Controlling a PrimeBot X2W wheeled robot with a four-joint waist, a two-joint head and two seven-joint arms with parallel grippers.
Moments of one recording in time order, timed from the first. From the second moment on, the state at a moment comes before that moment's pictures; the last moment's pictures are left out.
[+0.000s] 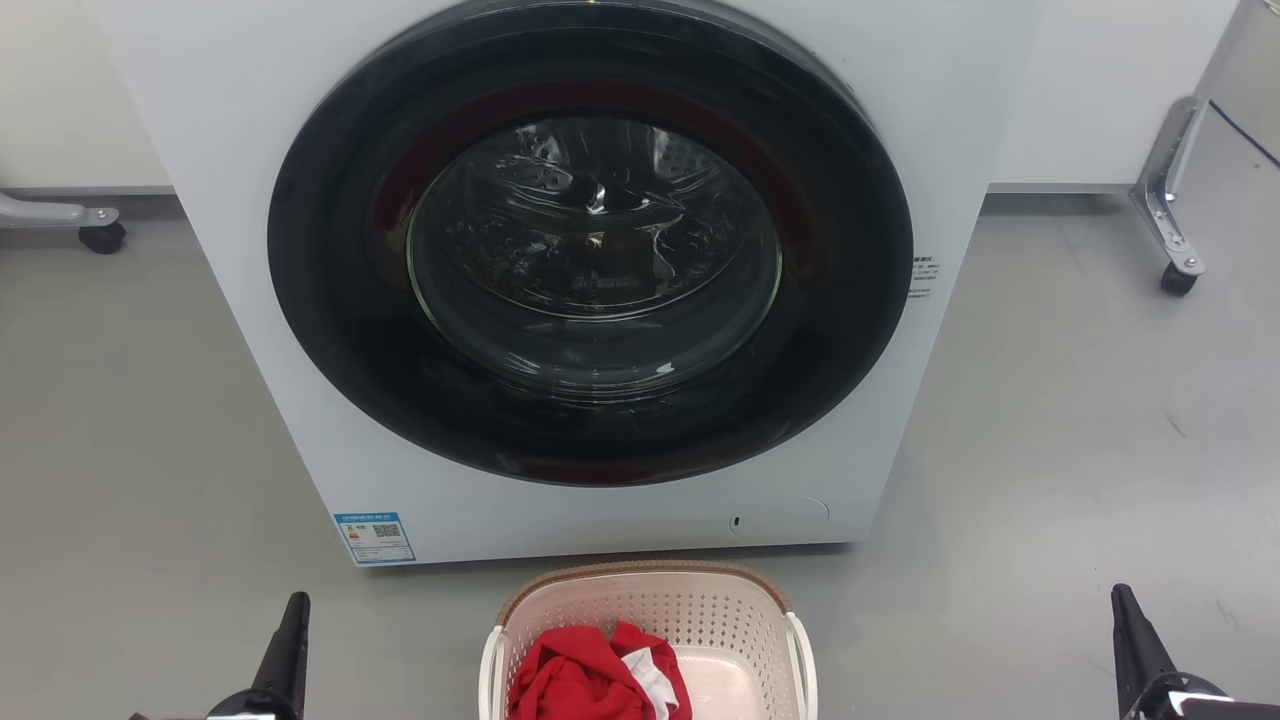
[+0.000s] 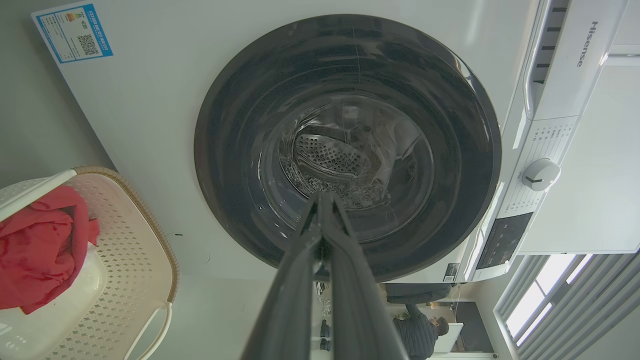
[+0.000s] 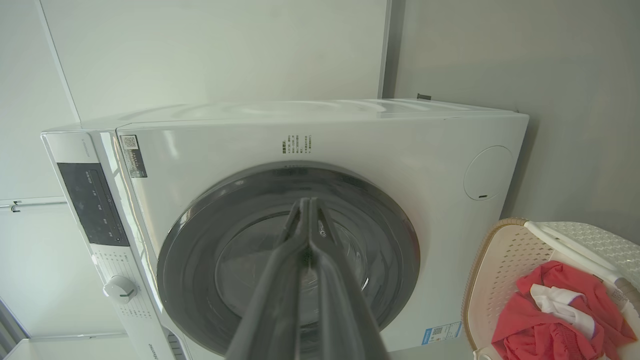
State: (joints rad) left arm -0.08 0.04 0.09 0.29 -1.60 -0.12 0.11; right arm -0.09 -0.04 -0.13 0.30 1.60 0.12 0.11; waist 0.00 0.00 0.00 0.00
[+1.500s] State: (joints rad) left arm -0.05 0.03 0.08 0.32 -1.60 -0.12 0.10; right arm -0.07 -0.03 -0.13 0.33 1.58 0.12 0.10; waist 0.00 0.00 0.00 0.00
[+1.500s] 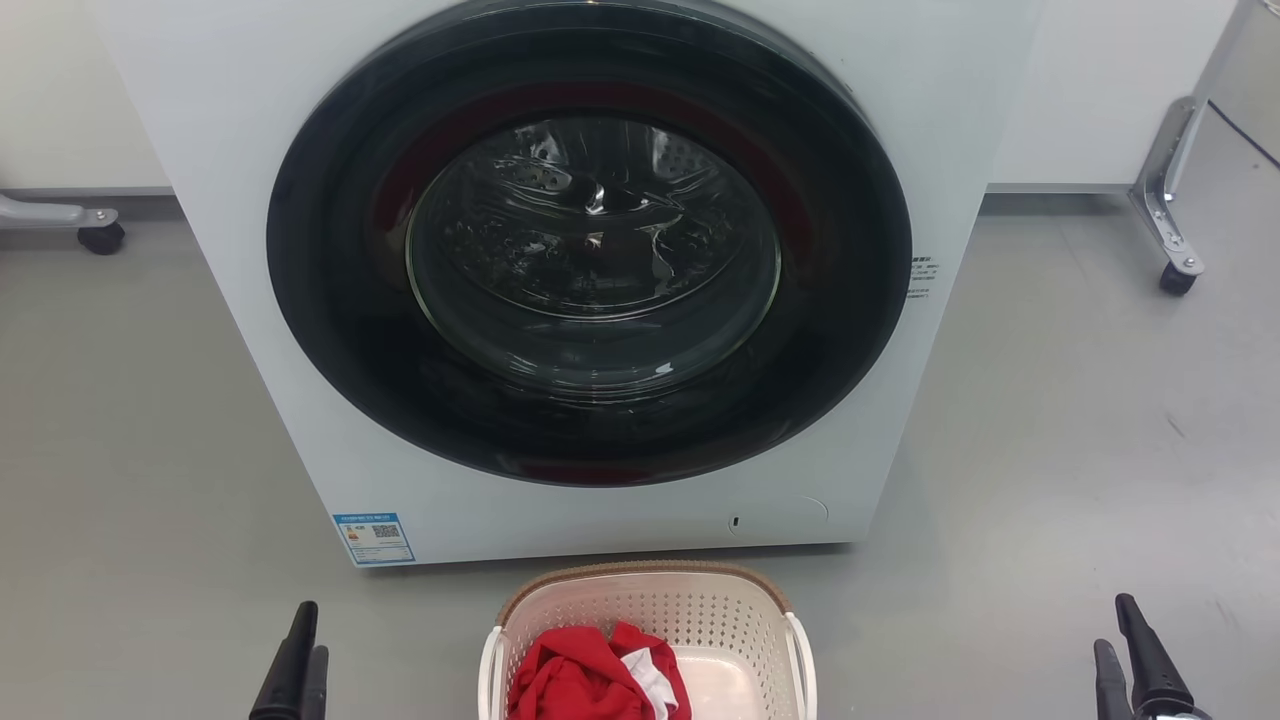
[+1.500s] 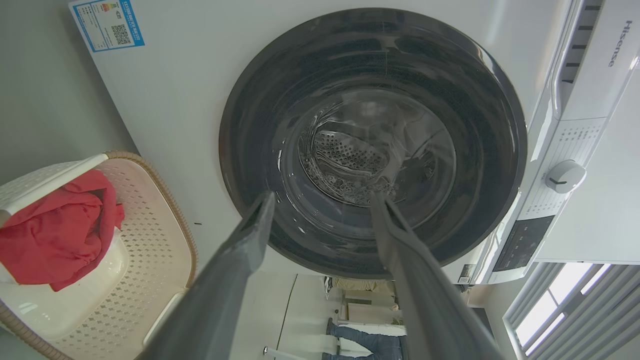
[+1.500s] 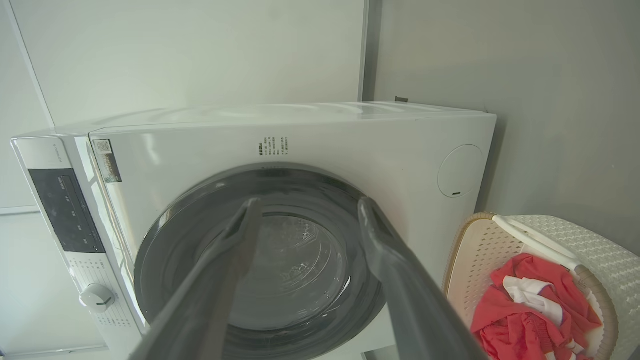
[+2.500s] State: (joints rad) left arm -0.10 0.11 -0.05 0.28 -1.26 -0.09 -0.02; right arm -0.11 -0.13 -0.01 0.31 1.21 0.09 -0.02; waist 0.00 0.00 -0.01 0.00
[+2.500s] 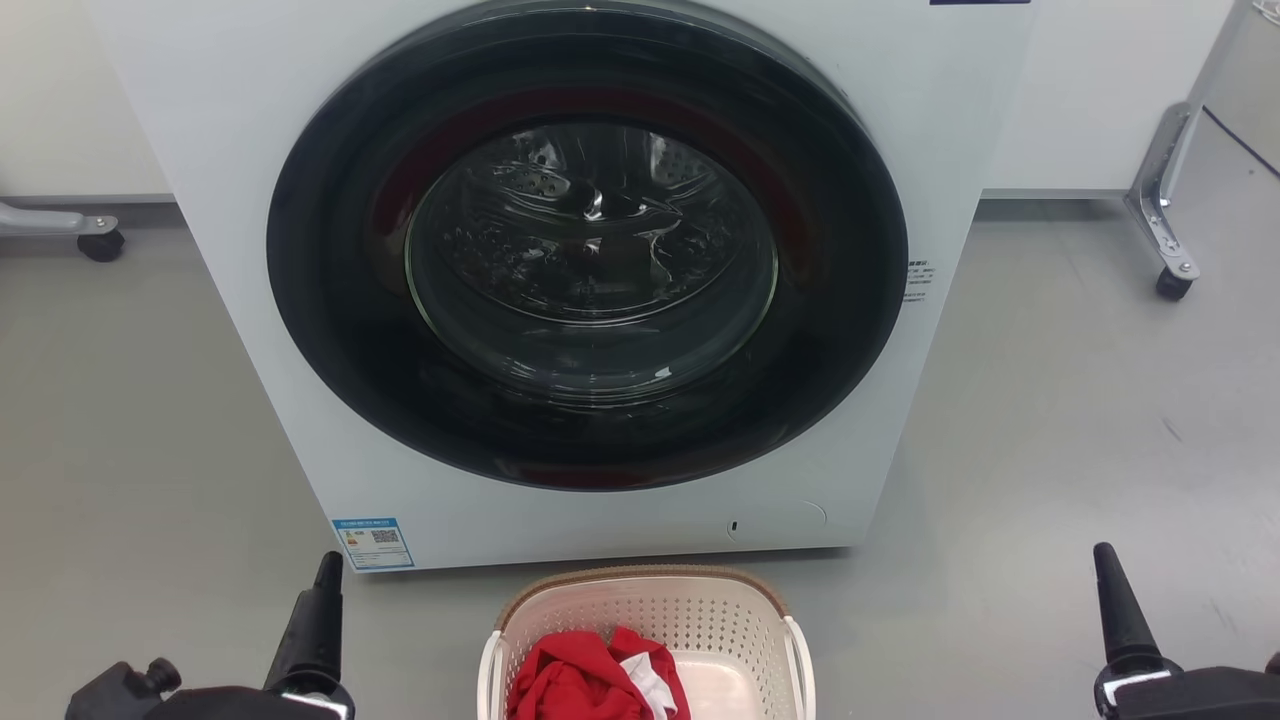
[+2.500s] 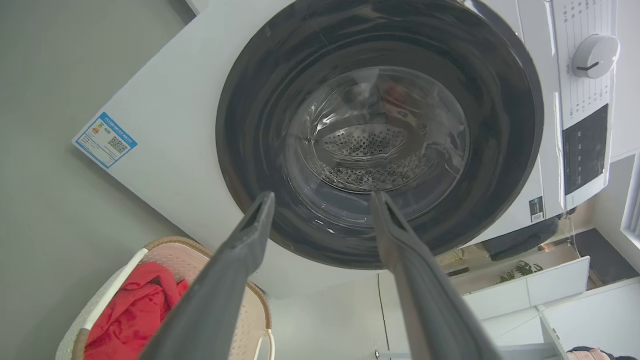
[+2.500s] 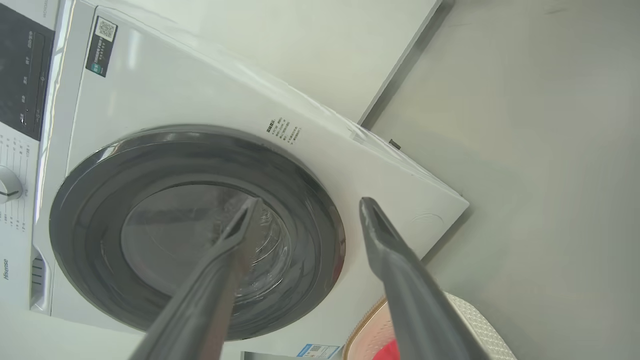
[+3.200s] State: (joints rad) left arm -0.11 0.17 -0.18 0.23 -0.88 0.01 -0.10; right arm -0.13 -0.21 0.14 0.32 0.84 0.03 -0.10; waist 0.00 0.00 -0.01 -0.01
